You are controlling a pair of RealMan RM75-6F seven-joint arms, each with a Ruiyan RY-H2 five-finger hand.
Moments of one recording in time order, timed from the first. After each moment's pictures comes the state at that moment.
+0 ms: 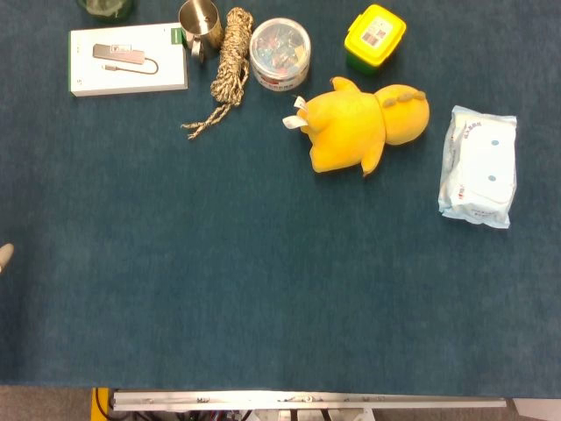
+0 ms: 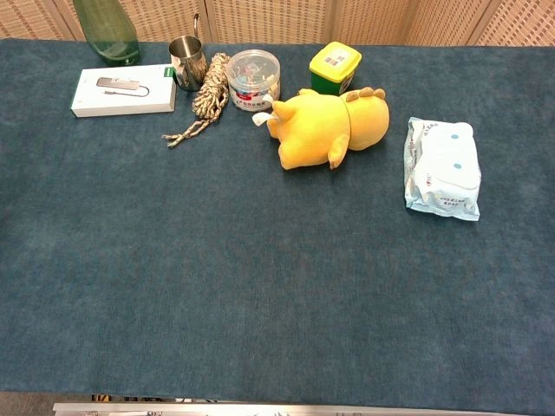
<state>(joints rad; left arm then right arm) -0.04 -1.14 -0.04 -1.67 1.47 1.52 0.10 0.12 -1.01 0.04 -1.71 -1.52 1.39 0.06</state>
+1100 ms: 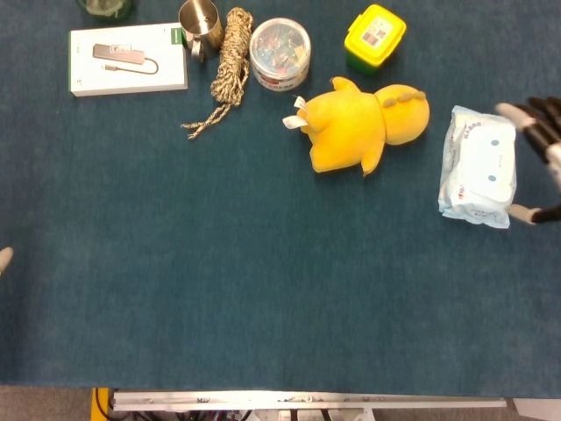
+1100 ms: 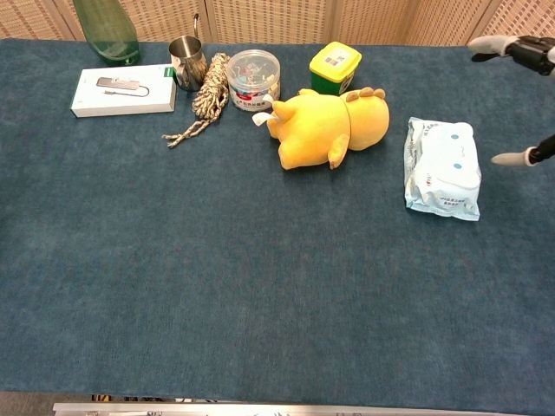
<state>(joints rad) -0.03 -1.13 -0.03 -1.67 1.48 1.53 0.09 0.38 -1.05 0.11 -1.79 -1.52 1.09 0.04</state>
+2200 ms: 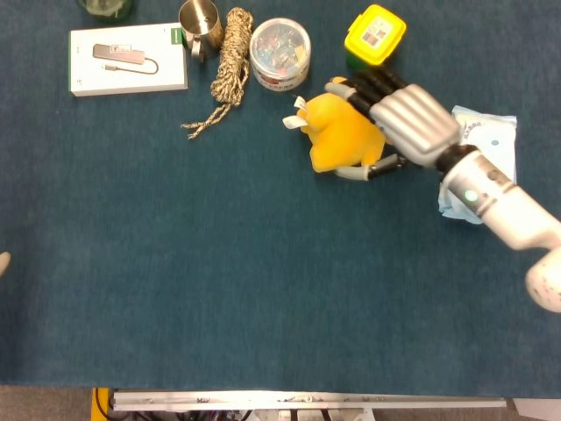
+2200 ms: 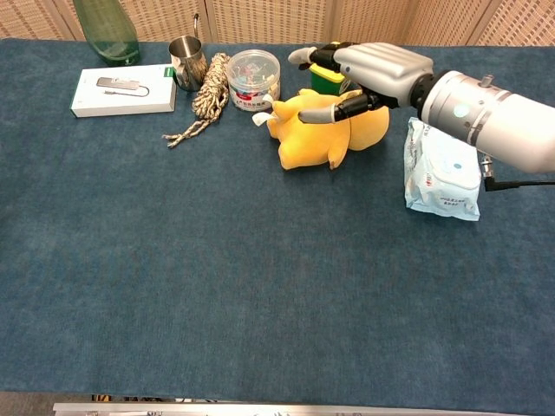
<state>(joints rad) -0.01 -1.12 -0.02 -1.68 1.49 1.55 0.08 0.81 -1.43 0.23 -1.51 -1.30 0.76 -0.11</state>
